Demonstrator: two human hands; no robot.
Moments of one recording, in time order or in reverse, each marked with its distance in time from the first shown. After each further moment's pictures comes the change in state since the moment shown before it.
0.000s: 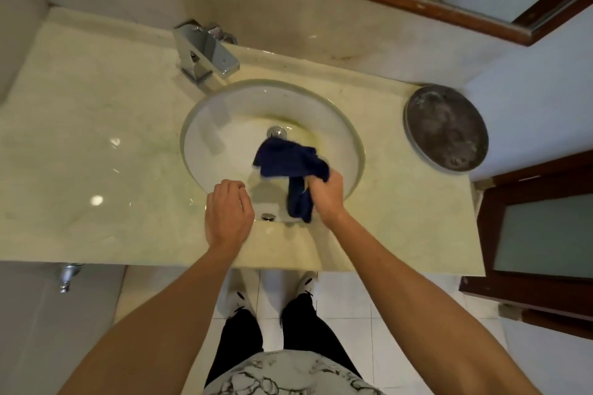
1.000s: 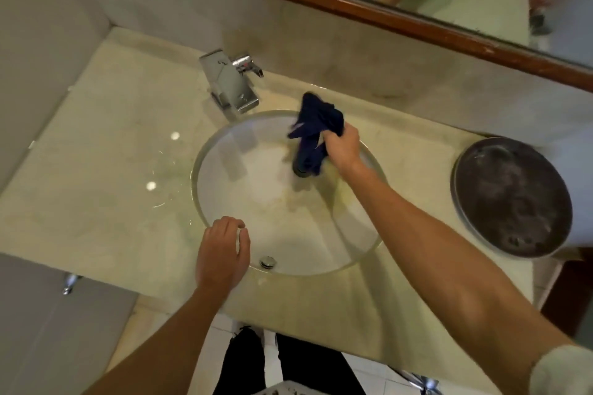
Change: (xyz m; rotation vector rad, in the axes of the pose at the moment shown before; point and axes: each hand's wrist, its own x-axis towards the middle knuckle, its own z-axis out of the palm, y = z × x) left_hand 0.004 0.000 0.007 0.151 0.006 -0.019; right_hand 0.197 -0.078 0.028 -0.040 -0.209 -0.082
